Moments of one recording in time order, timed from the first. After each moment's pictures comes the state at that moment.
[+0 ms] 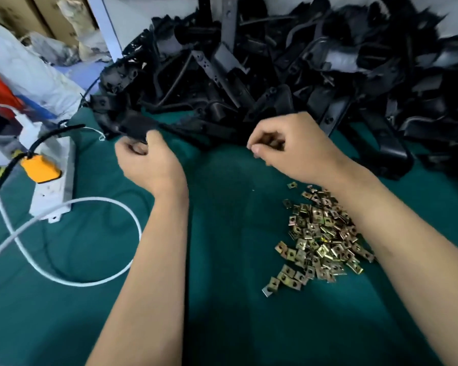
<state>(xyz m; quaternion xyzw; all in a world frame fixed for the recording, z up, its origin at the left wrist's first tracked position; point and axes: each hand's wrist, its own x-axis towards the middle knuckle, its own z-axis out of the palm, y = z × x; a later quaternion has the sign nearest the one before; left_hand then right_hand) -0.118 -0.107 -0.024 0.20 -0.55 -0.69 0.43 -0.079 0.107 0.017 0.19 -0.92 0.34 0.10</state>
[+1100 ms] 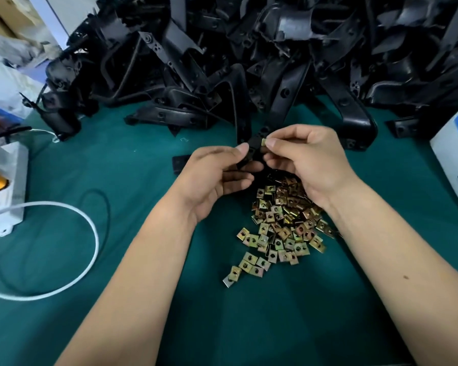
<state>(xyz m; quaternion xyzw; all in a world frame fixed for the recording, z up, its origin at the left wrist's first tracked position) -0.061 -0.025 -0.026 -0.04 -0.62 -0.73 -0.27 -0.027 0.155 -0.031 -0.11 -0.64 0.75 0.09</state>
